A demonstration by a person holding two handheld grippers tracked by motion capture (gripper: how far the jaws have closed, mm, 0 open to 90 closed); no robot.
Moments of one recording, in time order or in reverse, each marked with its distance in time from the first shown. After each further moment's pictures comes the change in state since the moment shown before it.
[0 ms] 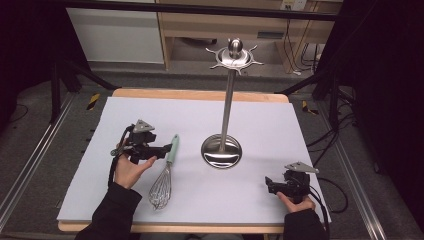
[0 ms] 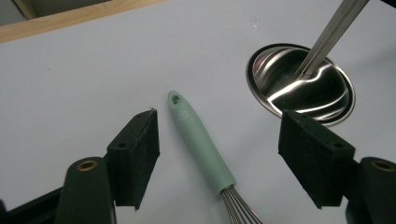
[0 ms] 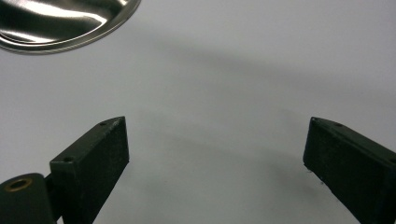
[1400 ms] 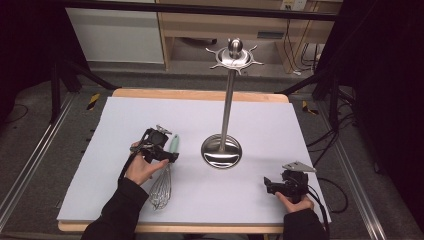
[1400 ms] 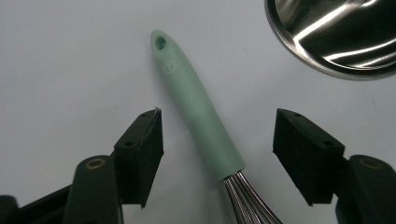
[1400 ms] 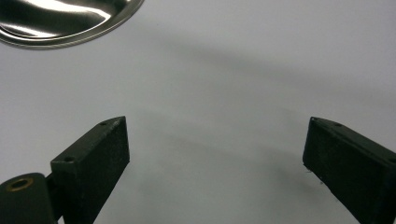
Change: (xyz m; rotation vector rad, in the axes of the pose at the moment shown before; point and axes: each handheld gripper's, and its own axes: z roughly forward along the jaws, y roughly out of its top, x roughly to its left) left arm -0.010 -0.005 0.053 0.284 0.029 0.015; right arm 0.004 0.001 0.003 0.012 0.005 -0.016
